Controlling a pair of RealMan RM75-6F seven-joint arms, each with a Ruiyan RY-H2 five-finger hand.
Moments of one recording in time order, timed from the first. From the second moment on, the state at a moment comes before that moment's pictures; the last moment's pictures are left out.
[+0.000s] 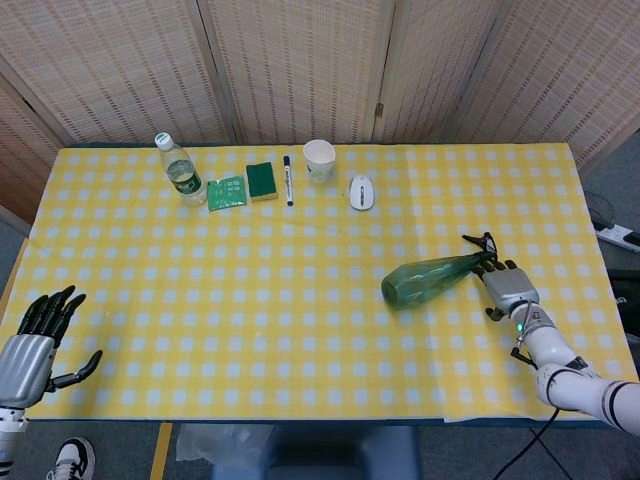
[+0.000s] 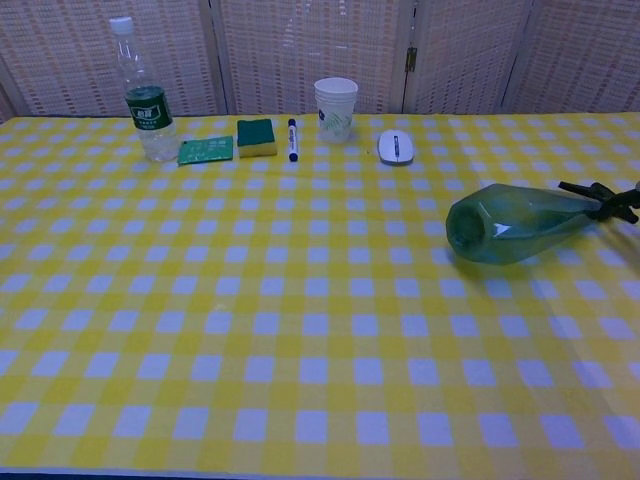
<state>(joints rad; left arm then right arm) -0.14 -1.13 -0.01 -1.52 1.60 1.50 -0.12 0.85 -1.19 -0.11 -1.46 -0.53 0.66 -0.52</state>
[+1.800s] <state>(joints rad) -0.13 -1.12 -0.01 -1.52 1.64 1.55 -0.11 0.86 -1.22 0.12 -1.78 -0.97 0.67 -0.09</state>
